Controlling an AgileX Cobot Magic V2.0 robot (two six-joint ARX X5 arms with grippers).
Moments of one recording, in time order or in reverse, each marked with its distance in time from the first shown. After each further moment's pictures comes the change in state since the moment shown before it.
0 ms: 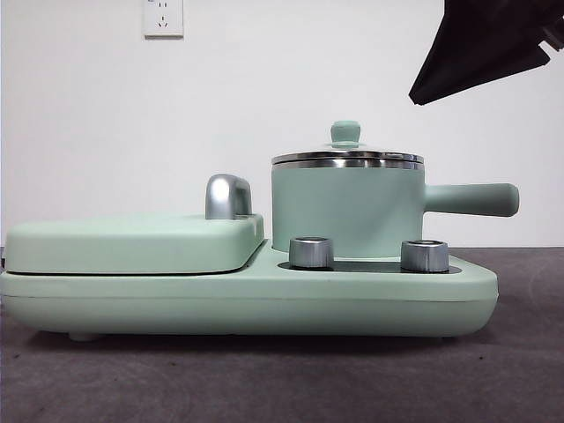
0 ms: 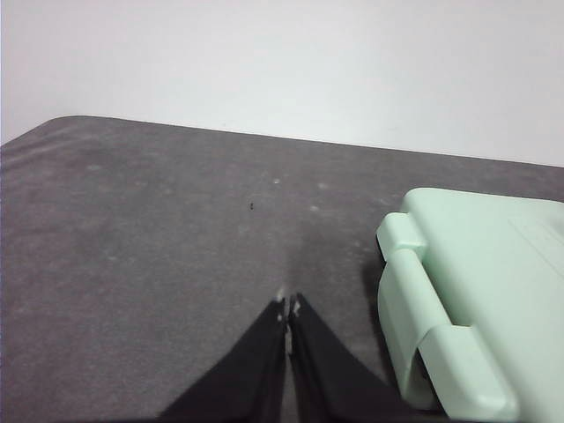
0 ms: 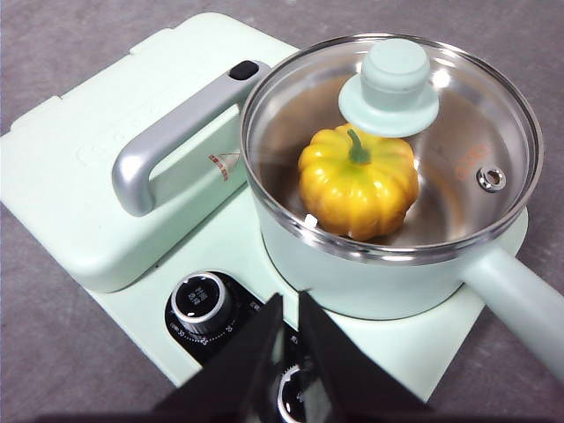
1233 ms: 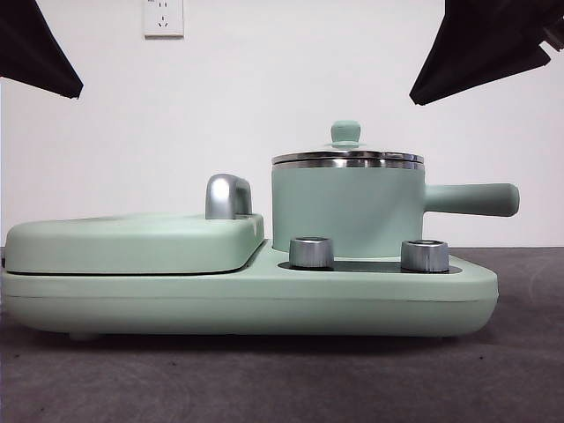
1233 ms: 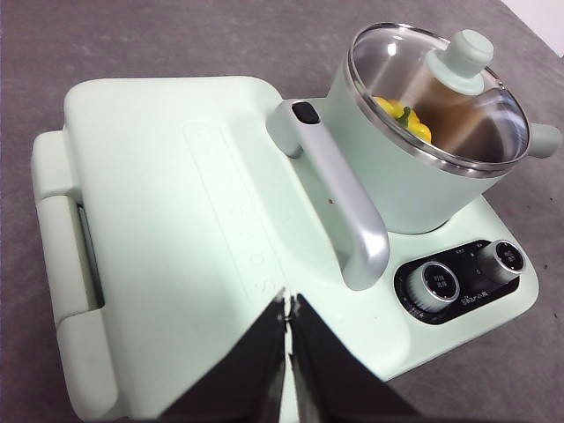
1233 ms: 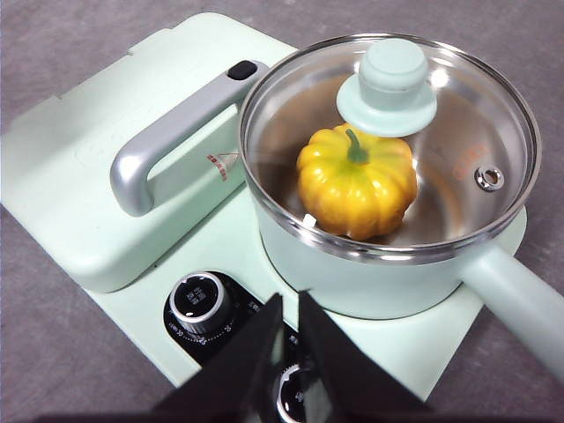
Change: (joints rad) left arm -0.468 0.771 0.660 -0.321 0.108 -0.146; right arm 0.000 0.000 0.000 0.000 0.000 0.000
